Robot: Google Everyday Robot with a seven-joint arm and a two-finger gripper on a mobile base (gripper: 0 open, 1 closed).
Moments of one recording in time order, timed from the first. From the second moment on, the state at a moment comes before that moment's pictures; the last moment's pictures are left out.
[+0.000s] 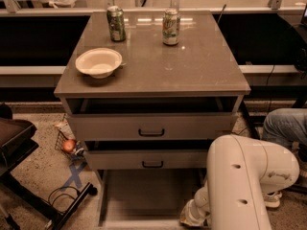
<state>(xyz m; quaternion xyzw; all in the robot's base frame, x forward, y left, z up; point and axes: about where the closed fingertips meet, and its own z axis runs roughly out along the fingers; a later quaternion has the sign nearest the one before) 0.435 -0.149 0.155 -0.62 0.76 0.11 0.12</state>
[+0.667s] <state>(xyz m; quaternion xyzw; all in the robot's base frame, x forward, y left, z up) 0.432 -0.148 0.153 -0.62 0.76 0.11 0.12</state>
